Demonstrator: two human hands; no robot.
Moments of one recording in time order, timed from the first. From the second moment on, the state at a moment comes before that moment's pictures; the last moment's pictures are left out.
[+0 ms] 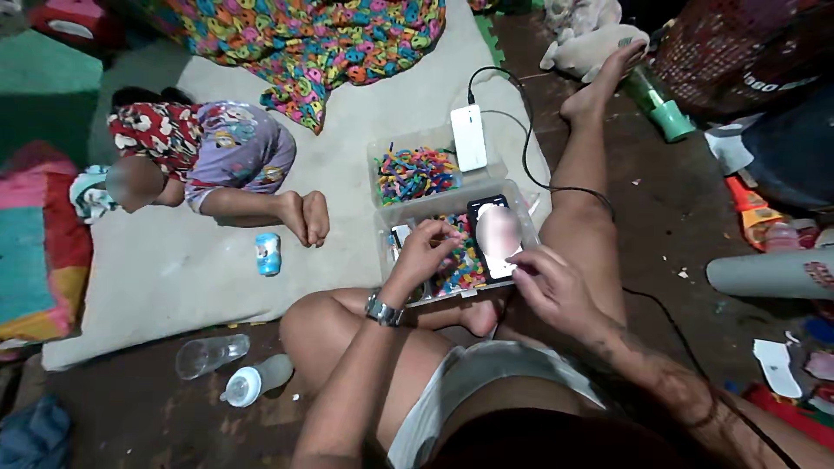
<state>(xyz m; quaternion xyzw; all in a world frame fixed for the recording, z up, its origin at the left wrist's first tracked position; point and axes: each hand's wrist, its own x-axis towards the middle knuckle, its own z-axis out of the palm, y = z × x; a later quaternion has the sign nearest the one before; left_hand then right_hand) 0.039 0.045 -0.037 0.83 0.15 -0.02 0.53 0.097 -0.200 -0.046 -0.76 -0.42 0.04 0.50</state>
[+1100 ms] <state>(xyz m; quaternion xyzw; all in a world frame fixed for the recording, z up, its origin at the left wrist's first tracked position) -0.014 0.018 -0.029 0.61 0.15 0.07 0.77 0.093 -0.130 -0.062 -0.64 -0.50 0.11 0.57</state>
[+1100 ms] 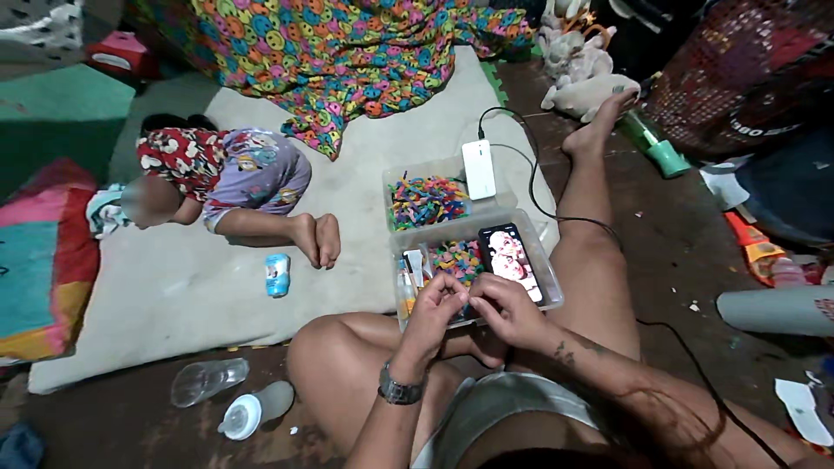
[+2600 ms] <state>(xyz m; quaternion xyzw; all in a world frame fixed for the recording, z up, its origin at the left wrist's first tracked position) -0.020 -0.001 -0.027 0.84 0.11 0.06 0.53 0.100 -0.142 -0.033 -0.70 -0.34 0.35 0.53</state>
